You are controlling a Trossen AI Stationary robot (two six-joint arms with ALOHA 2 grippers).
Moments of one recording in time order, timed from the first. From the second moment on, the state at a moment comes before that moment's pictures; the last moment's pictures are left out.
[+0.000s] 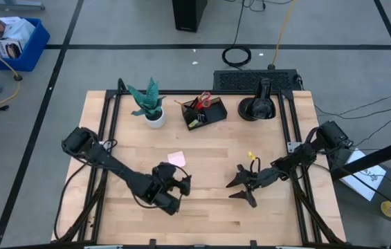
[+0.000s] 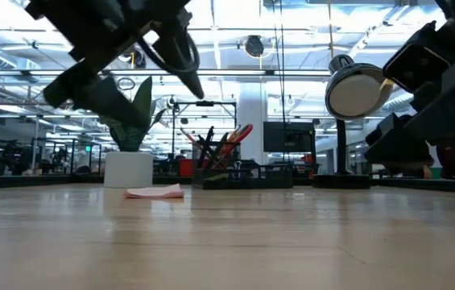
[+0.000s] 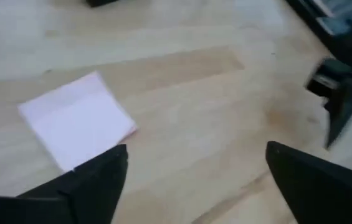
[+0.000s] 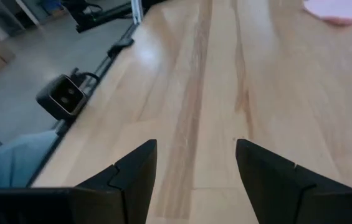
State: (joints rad) left arm -0.54 1.82 1.18 -0.57 -0.83 -1.62; right arm 0.51 1.68 0.24 1.08 0.16 0.48
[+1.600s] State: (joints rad) left arm -0.40 1.81 1.18 -0.42 -0.73 -1.56; right arm 0.25 1.14 0.02 1.17 0.28 0.12
